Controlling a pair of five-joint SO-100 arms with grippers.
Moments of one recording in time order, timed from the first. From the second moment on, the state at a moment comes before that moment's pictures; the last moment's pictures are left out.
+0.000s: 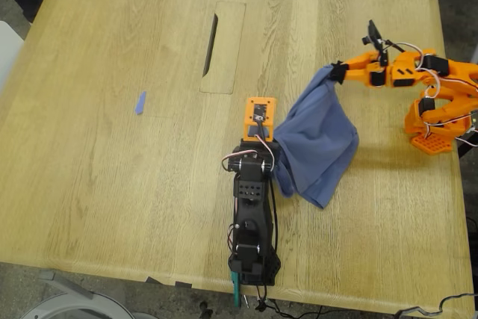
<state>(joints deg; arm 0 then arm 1) 0.3 137.5 95.4 88.9 -88.6 1.1 148.4 127.6 22.2 -78.3</state>
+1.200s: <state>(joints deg) -15.6 105.2 114.0 19.3 -87.0 19.1 86.7 103.6 -7.5 -79.7</state>
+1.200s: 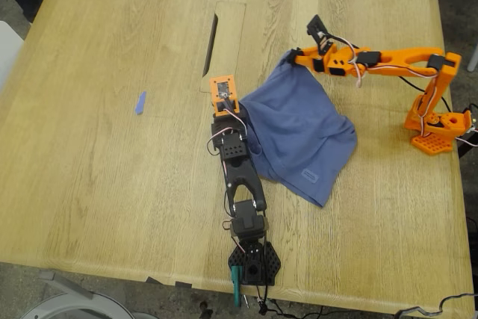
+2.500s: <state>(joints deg) -21.3 64.2 85.0 -8.2 -86.7 29.1 43.5 54.6 -7.3 -80.7</state>
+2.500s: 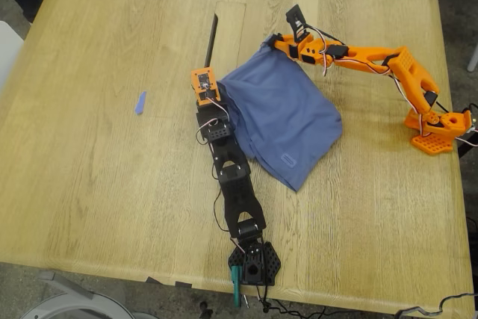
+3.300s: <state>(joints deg) -22.1 78.3 85.7 8.0 -86.0 29.4 42.3 39.0 5.2 -80.7</state>
